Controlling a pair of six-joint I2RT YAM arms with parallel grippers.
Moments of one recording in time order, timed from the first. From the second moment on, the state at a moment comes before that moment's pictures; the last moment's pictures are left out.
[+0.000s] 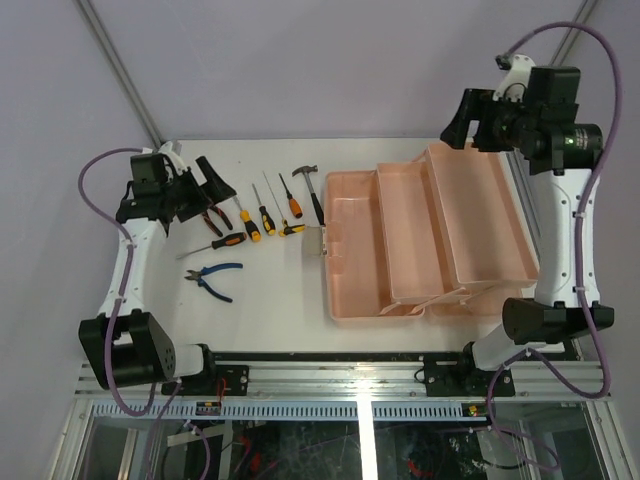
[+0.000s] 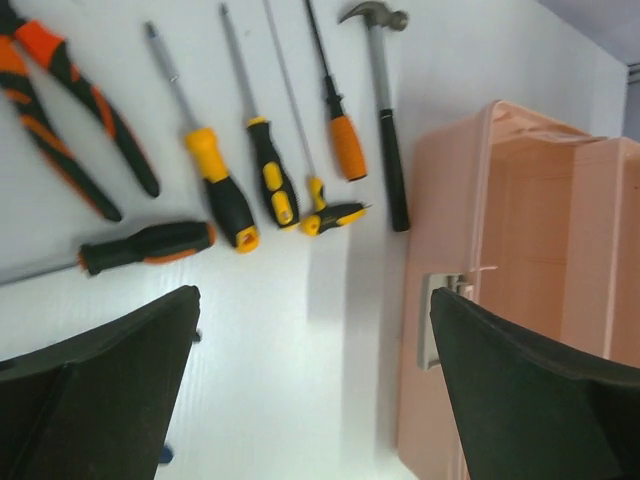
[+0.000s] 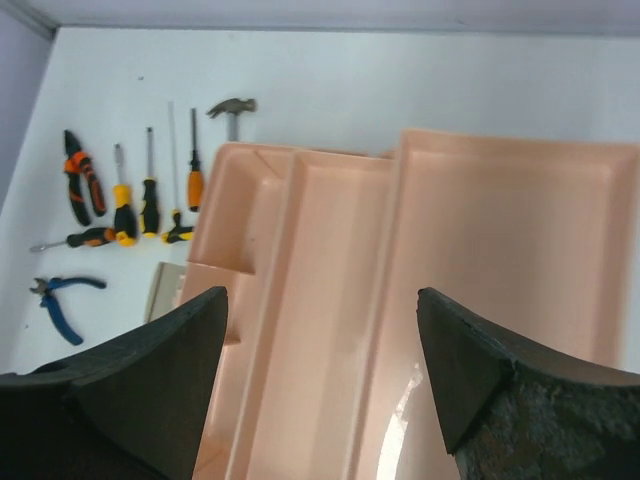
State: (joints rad) left arm 0.15 1.35 1.21 -0.52 0.45 -0.42; right arm -0.04 1.54 2.08 -1.09 -0.35 0.11
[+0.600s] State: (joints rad) left arm 0.08 1.48 1.21 -0.54 0.43 -0.51; right arm 0.40 2.01 2.40 -1.07 -0.22 0.16
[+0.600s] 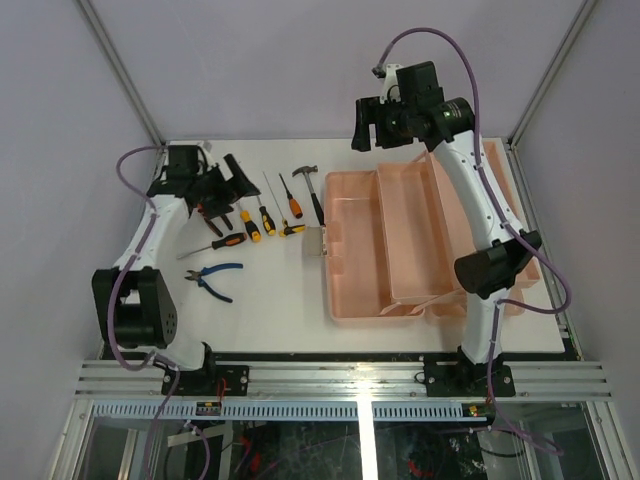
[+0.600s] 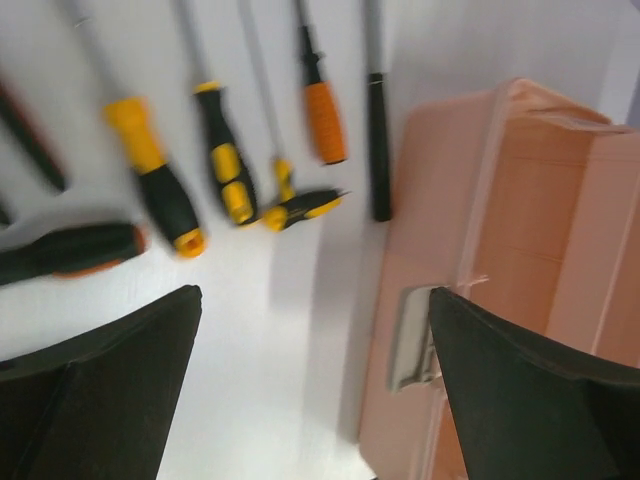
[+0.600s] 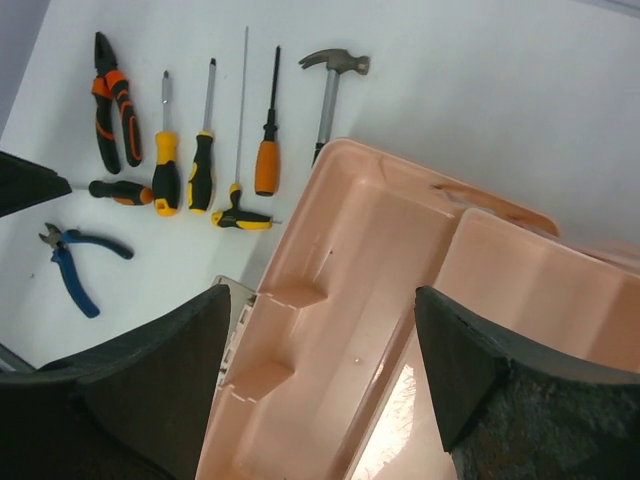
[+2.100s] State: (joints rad) left arm -0.35 2.48 2.12 -0.49 -0.23 -0.78; right arm 0.36 1.53 1.95 -1.08 0.16 0.19
